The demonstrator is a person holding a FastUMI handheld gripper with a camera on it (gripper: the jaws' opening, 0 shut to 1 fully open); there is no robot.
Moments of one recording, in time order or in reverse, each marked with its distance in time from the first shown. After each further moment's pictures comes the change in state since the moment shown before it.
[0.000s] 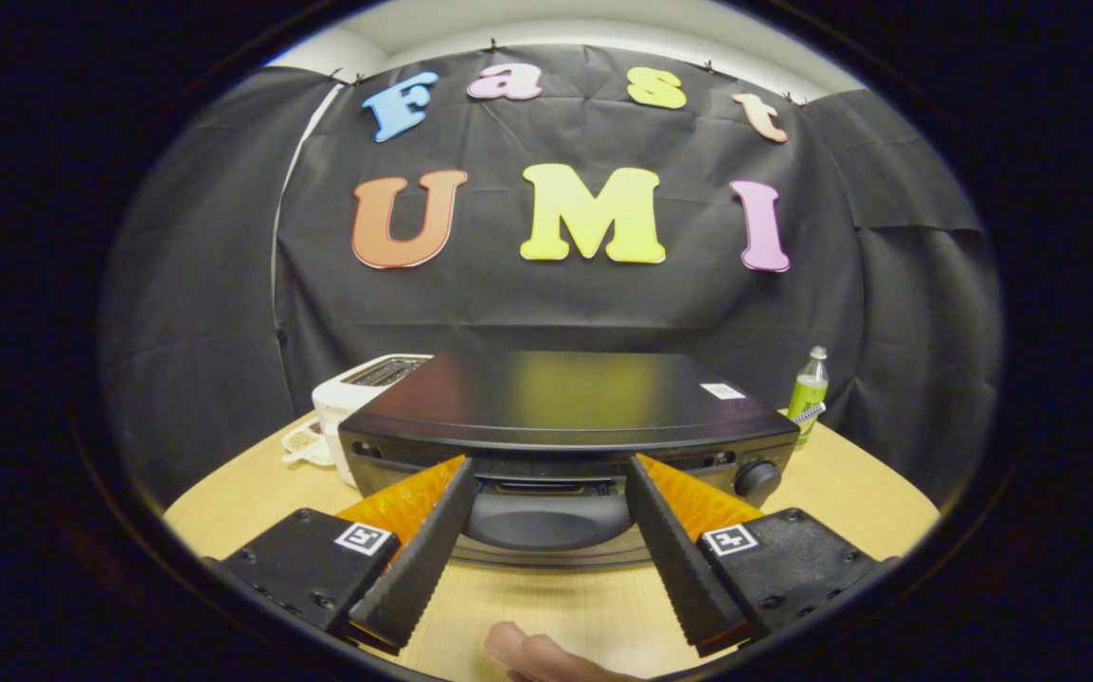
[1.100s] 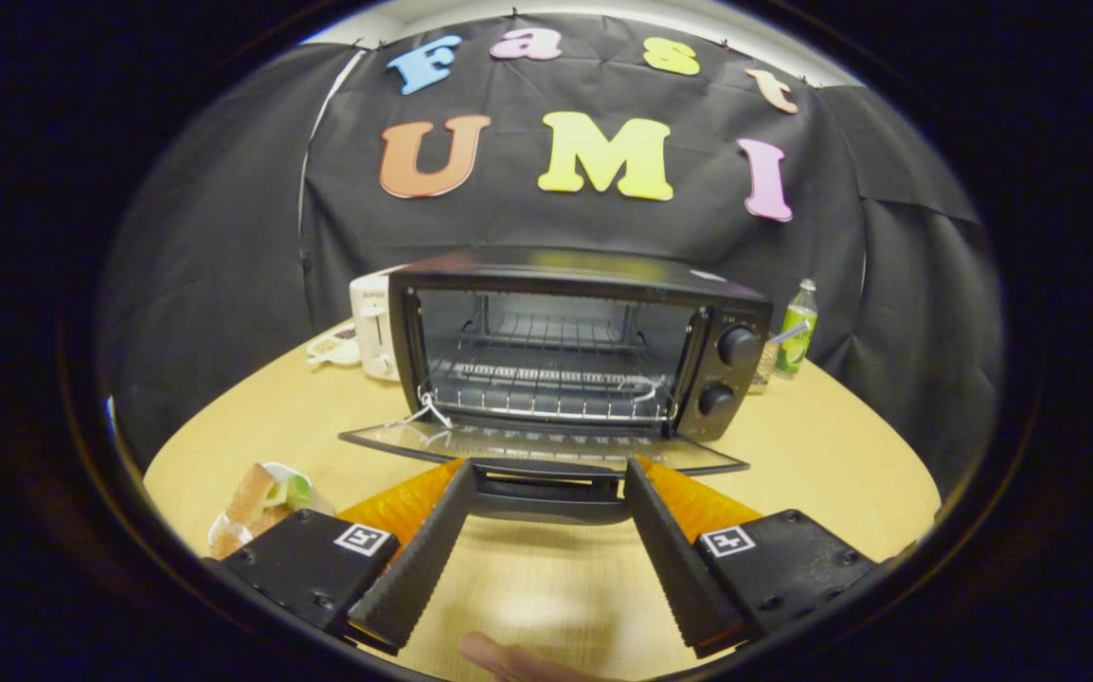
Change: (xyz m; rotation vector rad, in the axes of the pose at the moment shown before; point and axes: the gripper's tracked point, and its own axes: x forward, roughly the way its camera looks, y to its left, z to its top) arm -0.076 0.004 -0.120 -0.061 0.223 0.014
